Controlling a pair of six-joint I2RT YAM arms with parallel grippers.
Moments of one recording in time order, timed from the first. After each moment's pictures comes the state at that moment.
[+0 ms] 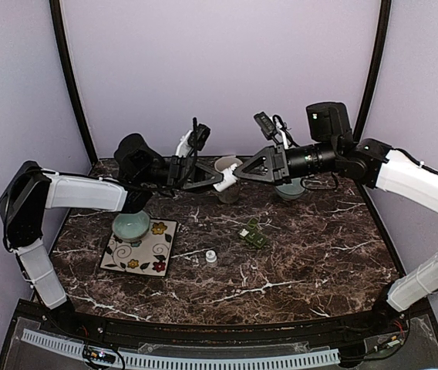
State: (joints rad) left arm -0.68 1.77 1.11 1.04 1.20 -1.15; right arm 0.78 1.38 1.31 -0.32 -0.69 0.55
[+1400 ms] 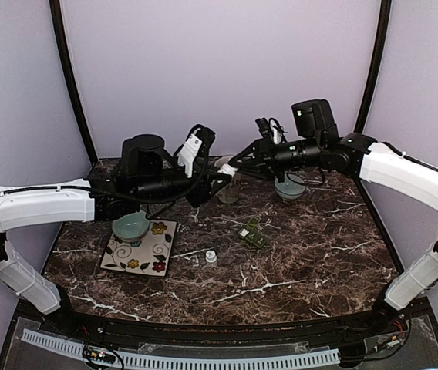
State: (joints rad) left arm -0.93 1.46 1.12 0.13 0.13 -0.04; right arm 0.76 1.50 1.39 -0.33 -0.53 0.90
